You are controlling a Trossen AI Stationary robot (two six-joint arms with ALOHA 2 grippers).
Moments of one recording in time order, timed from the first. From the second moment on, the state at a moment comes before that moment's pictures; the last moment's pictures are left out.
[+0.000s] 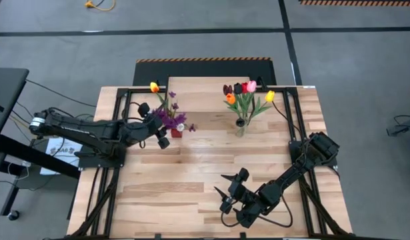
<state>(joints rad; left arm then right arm) -0.13 0.97 0.79 -0.31 -0.75 -0.09 0.73 1.94 1.07 -0.04 1.09 0.79</state>
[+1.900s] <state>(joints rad) 0.04 0.97 1.21 -1.06 -0.17 -0.07 0.73 1.94 1.07 -0.04 1.09 0.79</state>
